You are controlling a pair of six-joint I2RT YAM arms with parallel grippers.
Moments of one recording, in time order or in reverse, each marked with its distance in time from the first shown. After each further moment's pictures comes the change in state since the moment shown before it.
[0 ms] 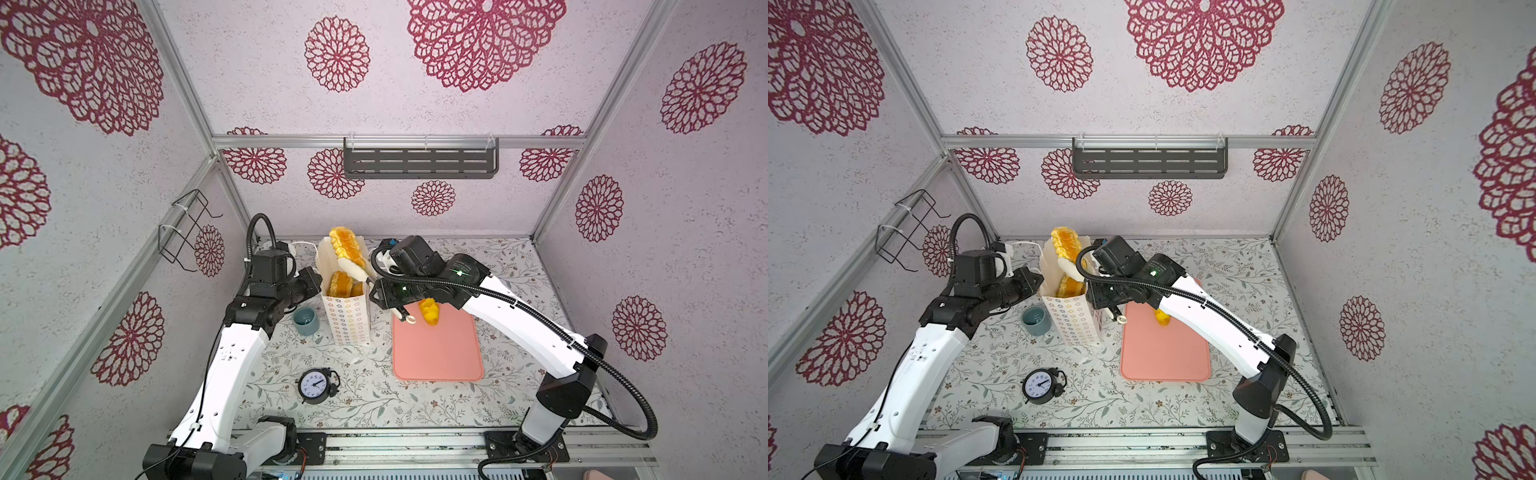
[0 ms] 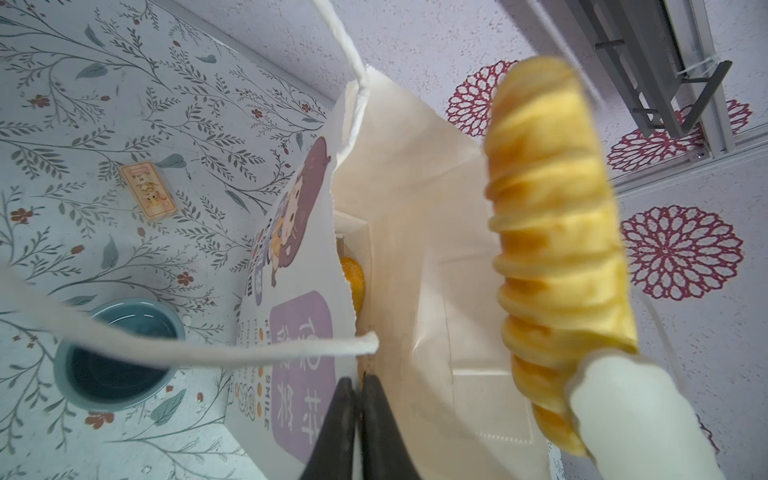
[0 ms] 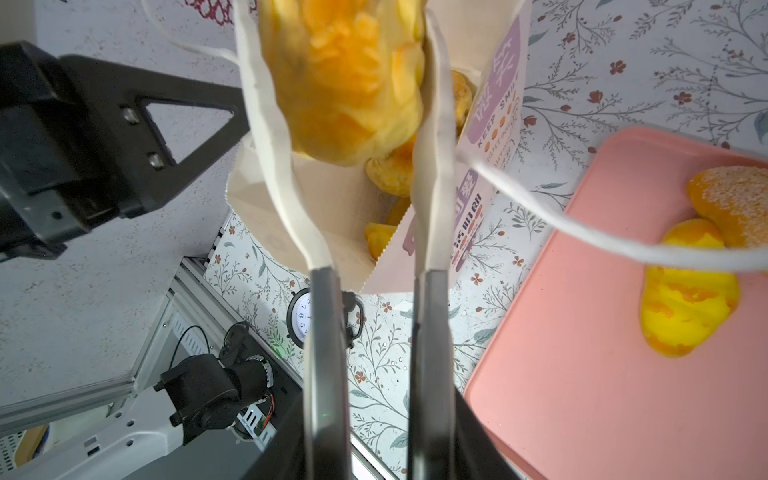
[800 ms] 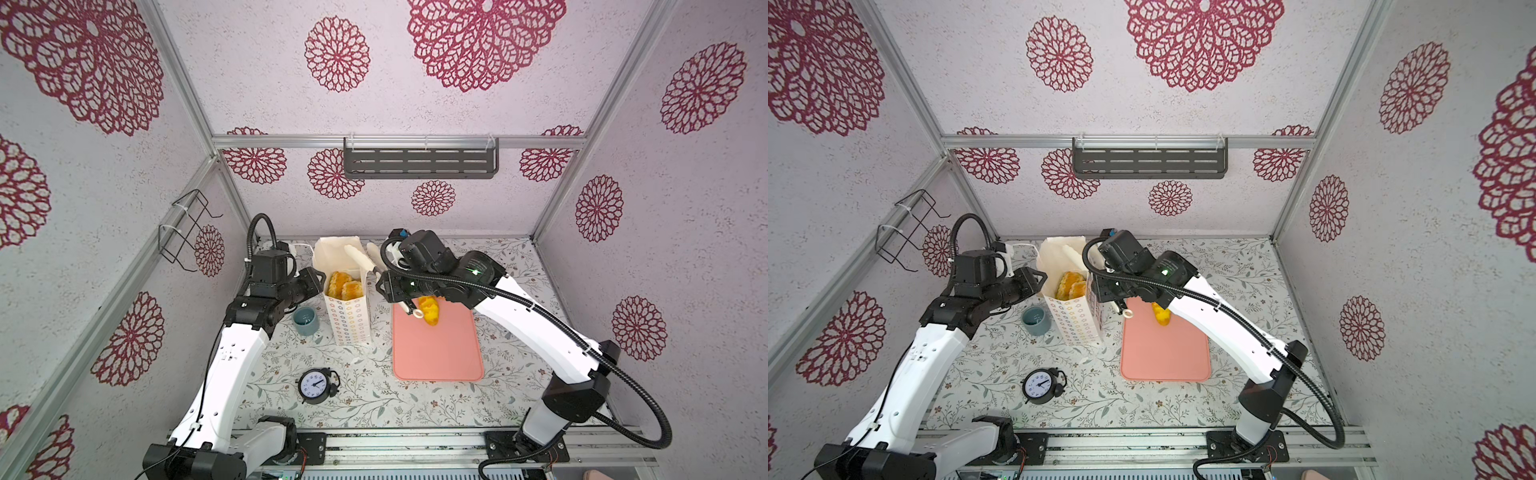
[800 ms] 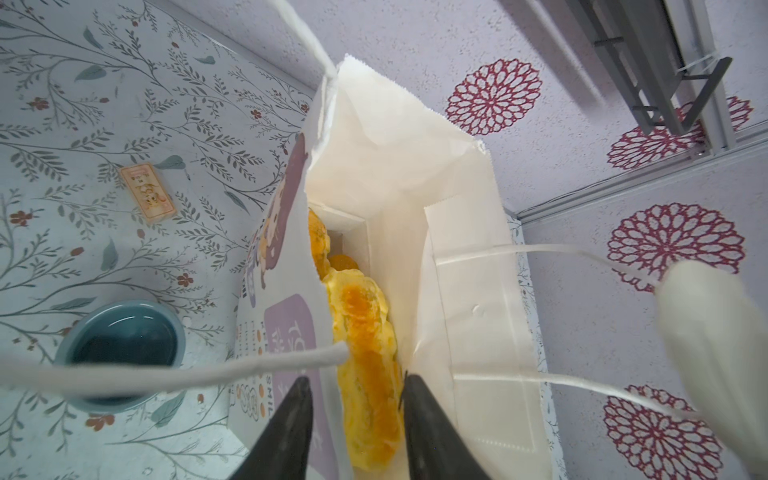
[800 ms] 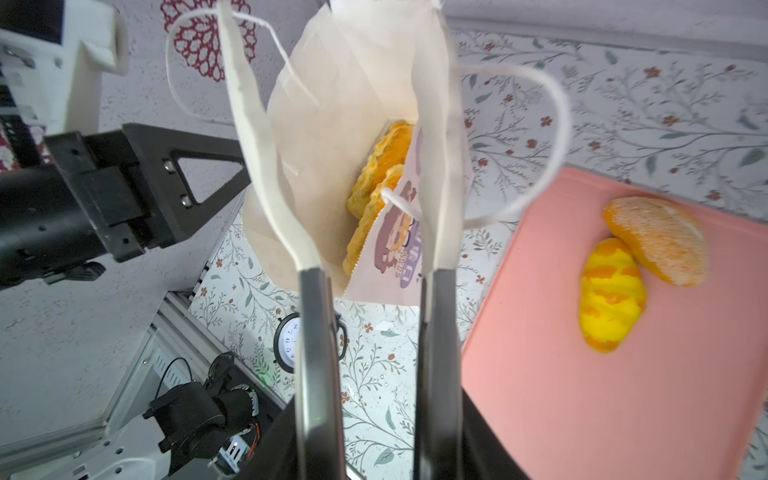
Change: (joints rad) left arm -0.003 0.000 -0.002 0.002 -0.002 0.009; right arm -0.005 -0.127 0.007 -0.044 0.155 0.000
